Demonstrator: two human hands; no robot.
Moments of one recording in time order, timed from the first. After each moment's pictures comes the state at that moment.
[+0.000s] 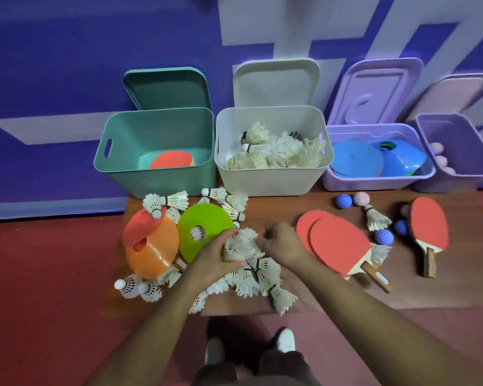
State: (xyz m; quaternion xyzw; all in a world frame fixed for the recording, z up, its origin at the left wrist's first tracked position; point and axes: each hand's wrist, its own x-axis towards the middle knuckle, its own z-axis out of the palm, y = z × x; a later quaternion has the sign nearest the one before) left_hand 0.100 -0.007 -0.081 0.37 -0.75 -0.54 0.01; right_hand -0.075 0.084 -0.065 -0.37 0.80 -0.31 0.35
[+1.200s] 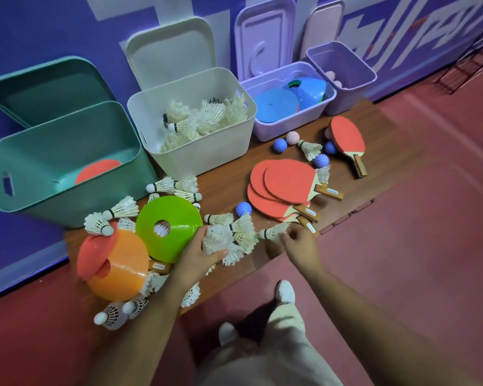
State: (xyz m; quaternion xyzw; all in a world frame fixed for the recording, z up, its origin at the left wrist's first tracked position) left_hand 0.127 0.001 -0.114 0.28 -0.77 -0.56 -0.08; right_hand -0.003 0.217 -0.134 -0.01 0.89 -0.41 0.19
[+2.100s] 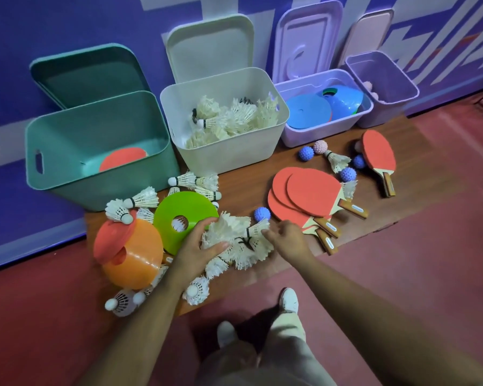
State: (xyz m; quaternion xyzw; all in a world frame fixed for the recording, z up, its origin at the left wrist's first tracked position) left_hand 0.136 -0.025 -0.103 0.29 -0.74 -0.61 -0.01; right_hand -0.025 0.150 -0.144 -0.10 0.90 -0.33 0.28
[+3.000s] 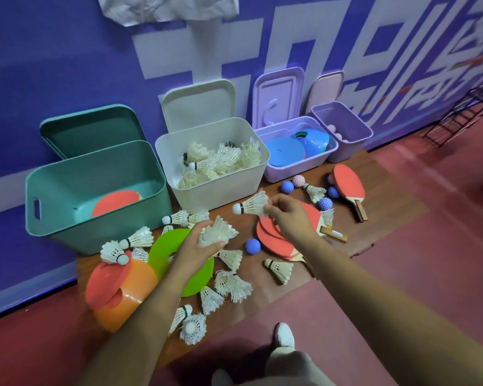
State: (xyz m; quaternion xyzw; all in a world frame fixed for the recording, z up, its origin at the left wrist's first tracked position) left_hand 0.085 -0.055 -0.061 0.28 -0.75 -0.60 0.03; right_hand -0.072 0.123 -0.022 -0.16 0.79 -0.56 0.18
